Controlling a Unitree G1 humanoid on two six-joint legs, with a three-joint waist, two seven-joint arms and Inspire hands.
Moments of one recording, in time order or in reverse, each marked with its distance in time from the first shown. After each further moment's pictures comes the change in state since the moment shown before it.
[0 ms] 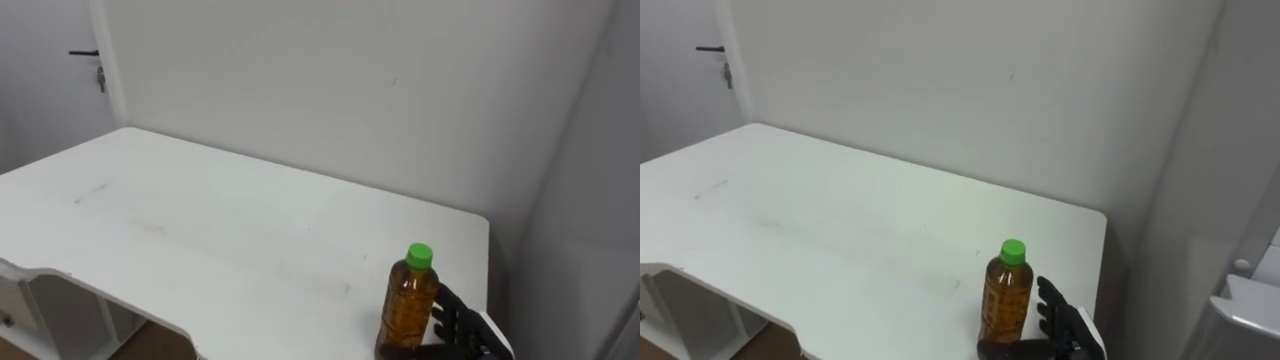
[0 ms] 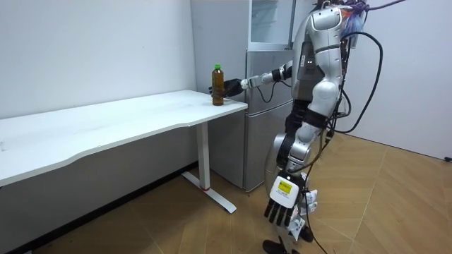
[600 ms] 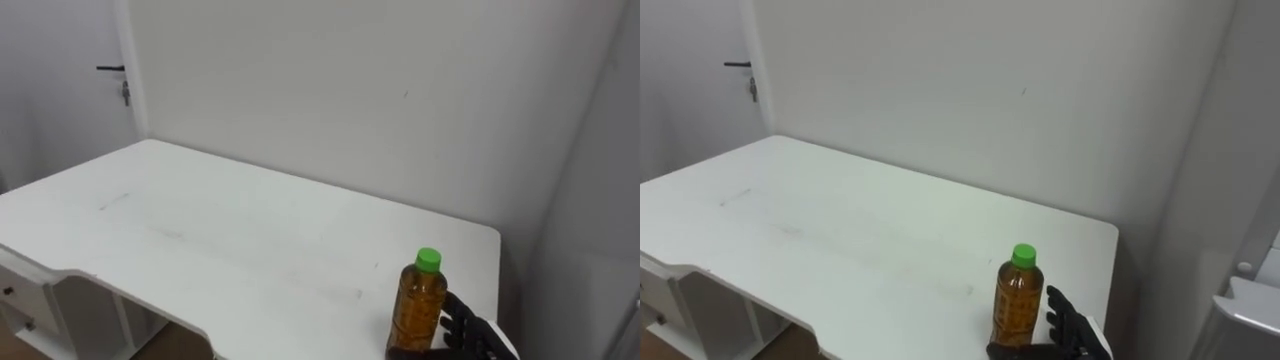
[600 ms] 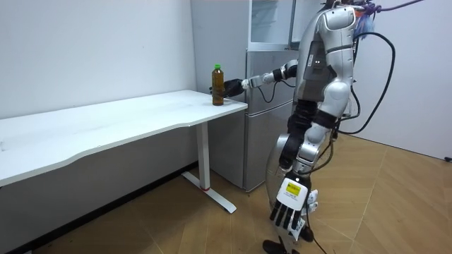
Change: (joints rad) left arm 0.027 -0.008 0.000 -0.014 -0.002 0.014 0.017; right arm -0.016 -0.005 -0.002 0.061 0.030 0.002 0.002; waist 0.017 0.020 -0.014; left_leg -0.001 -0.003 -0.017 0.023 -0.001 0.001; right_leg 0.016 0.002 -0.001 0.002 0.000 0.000
